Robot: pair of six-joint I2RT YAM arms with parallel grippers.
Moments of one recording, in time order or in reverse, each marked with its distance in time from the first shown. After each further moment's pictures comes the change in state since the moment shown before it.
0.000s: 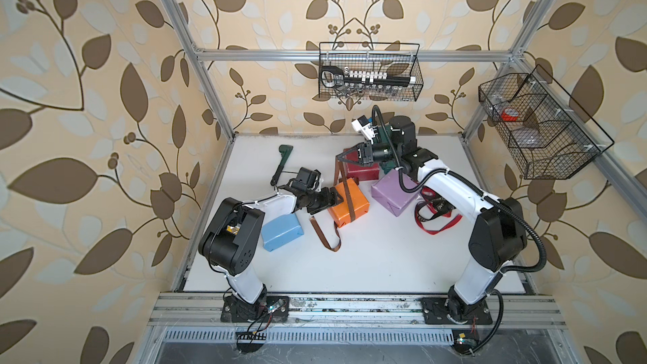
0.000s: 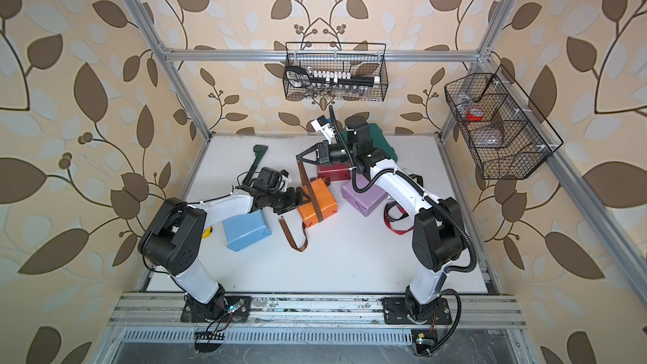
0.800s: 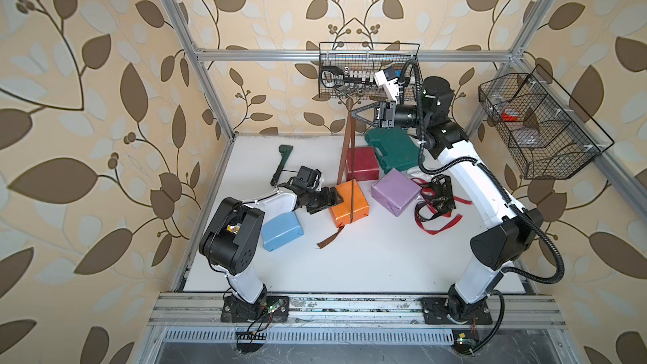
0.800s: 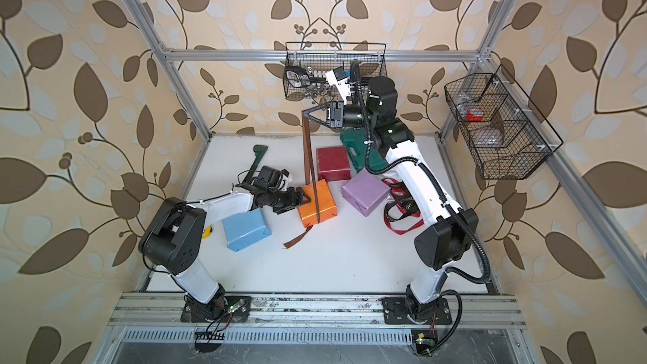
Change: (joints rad) left arm 0.000 0.004 0.029 -0.058 0.000 0.026; right arm -0.074 -0.002 0.414 -0.072 -0.007 0.027
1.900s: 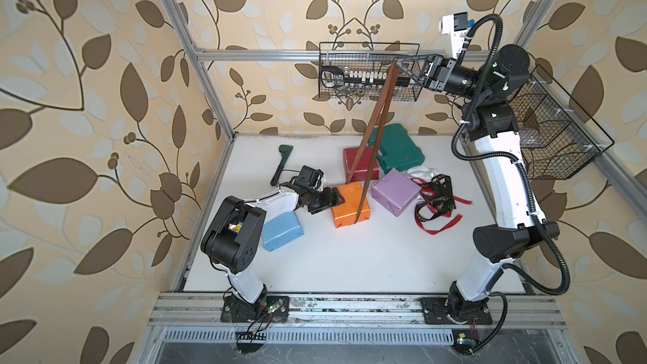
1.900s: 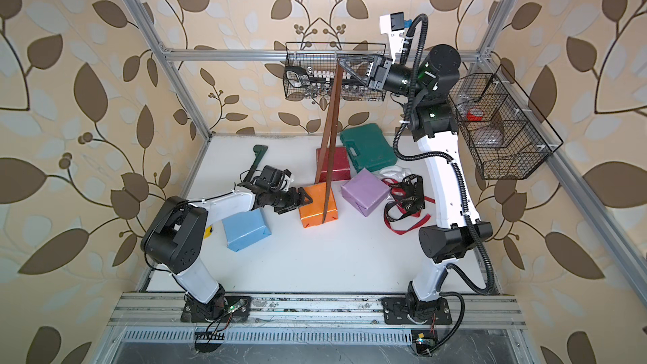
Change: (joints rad) left arm -0.007 0.018 0.021 -0.015 0.004 0.014; right arm -0.221 0.032 0.354 0.104 0.027 0.183
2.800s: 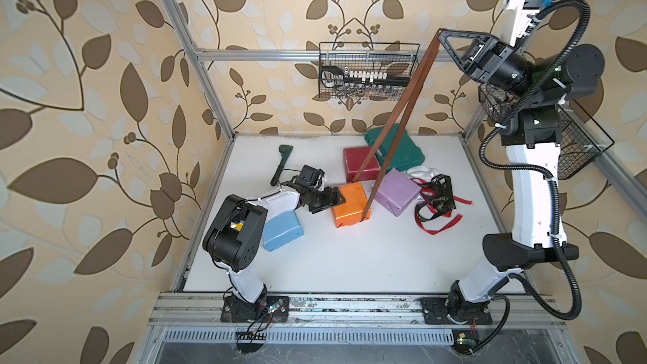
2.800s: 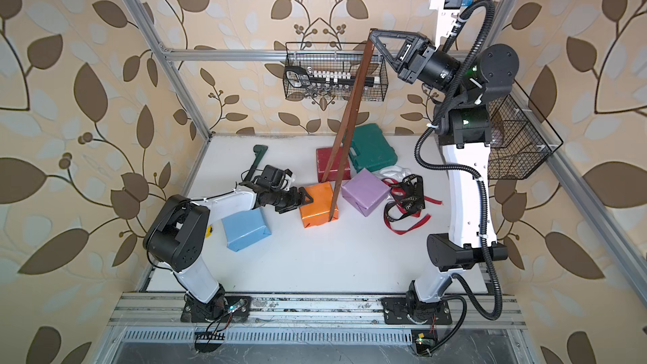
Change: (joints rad) left arm 0.000 0.016 0.012 0.001 0.005 0.005; right arm -0.100 -0.090 0.102 0.068 0.065 0.028
